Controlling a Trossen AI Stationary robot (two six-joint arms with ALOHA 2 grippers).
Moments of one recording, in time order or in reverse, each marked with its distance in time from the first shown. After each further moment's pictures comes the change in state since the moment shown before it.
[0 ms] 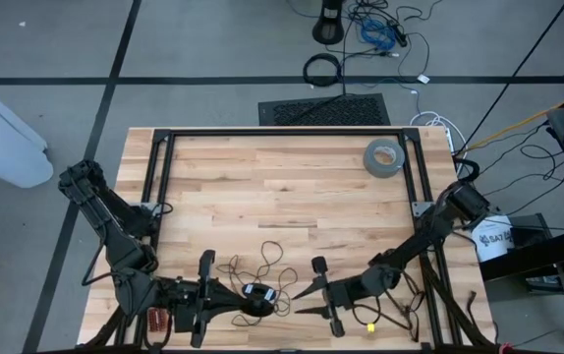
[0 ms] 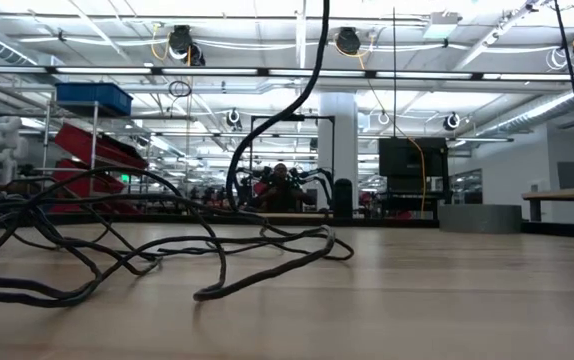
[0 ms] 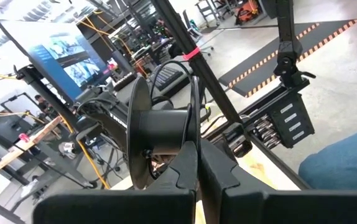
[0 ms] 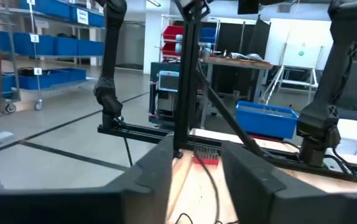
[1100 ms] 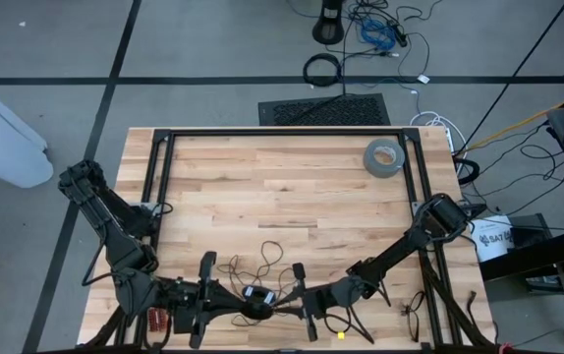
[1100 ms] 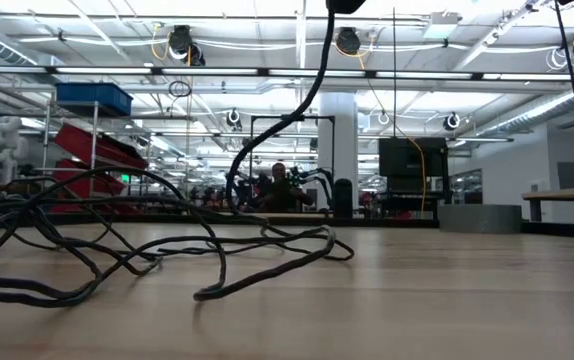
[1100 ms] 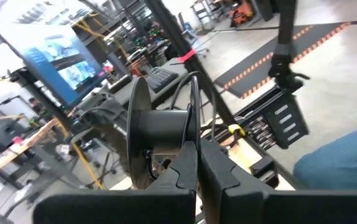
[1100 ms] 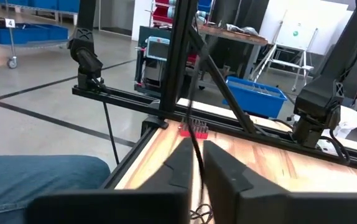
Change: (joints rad) left arm 0.000 0.000 0.000 -0.005 0.034 -0.002; right arm -0.055 0.187 0.202 -0.151 0.004 -0.046
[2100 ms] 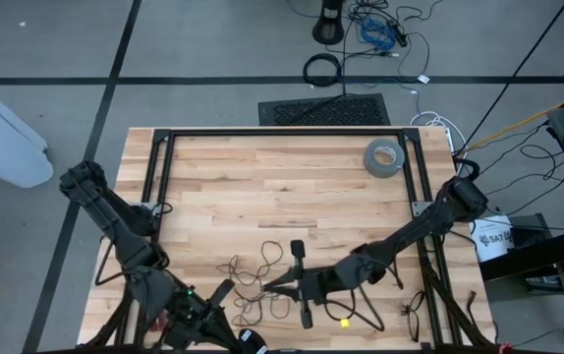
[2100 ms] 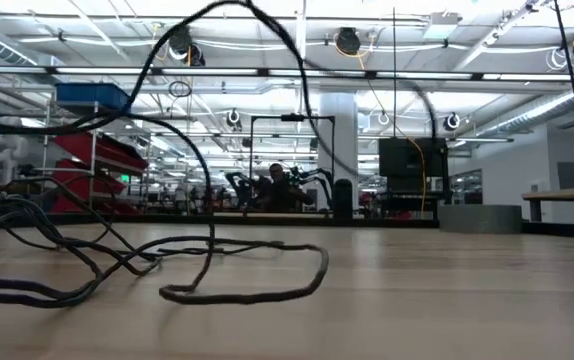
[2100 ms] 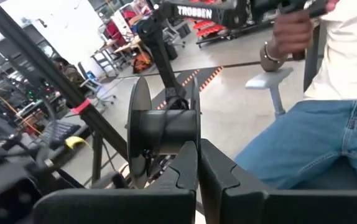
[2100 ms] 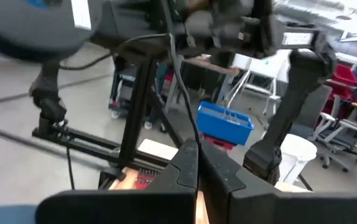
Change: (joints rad) left arm 0.061 0.018 -0.015 -0.011 0.546 0.003; right arm -0.061 -0.213 0.196 -0.317 0.001 -0.124
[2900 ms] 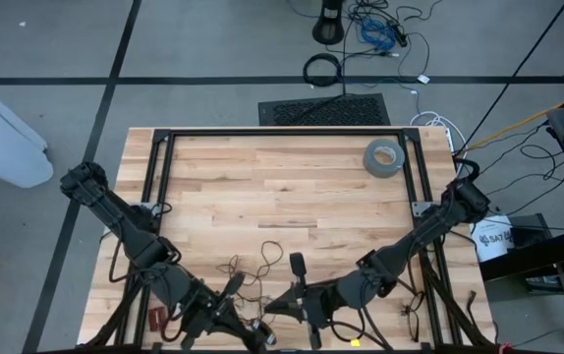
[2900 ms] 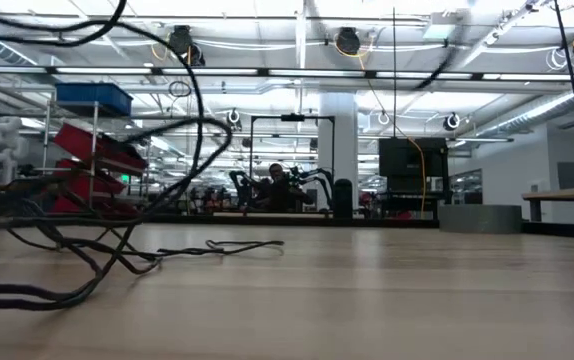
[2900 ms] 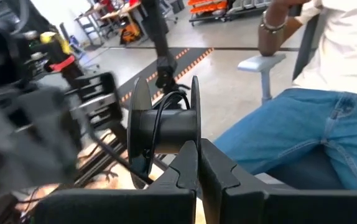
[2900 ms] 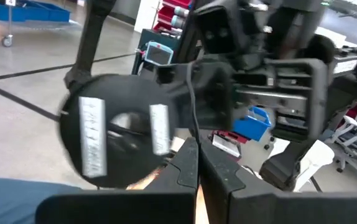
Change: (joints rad) left arm 0.071 0.012 -0.001 -0.095 0.056 -0.135; right arm 0.078 0.001 0.250 -0.368 0.003 -0.023
